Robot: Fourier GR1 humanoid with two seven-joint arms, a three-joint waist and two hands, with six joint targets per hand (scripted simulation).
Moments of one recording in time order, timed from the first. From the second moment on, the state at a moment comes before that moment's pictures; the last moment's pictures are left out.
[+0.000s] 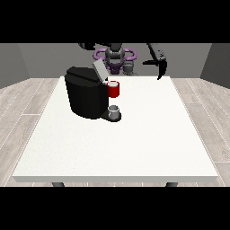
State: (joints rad) left arm -0.14 0.11 0.25 -0.94 -0.13 -0.43 -0.48; right arm -0.13 0.00 0.20 -1.58 0.14 -0.10 -0.13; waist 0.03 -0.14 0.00
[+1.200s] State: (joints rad) left arm -0.09 0.11 0.17 -1.20 -0.05 -0.43 -0.45; right arm -0.51 -0.06 -0.05 -1.20 0.15 -0.18 -0.18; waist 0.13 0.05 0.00
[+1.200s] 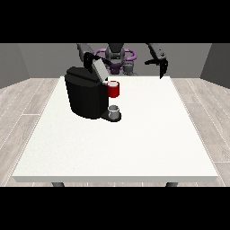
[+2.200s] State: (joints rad) left arm -0.15 0.14 0.18 -1.15 -0.03 -0.43 -0.46; right arm -0.67 -0.07 -0.08 -1.09 0.16 -0.21 -0.22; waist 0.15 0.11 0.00
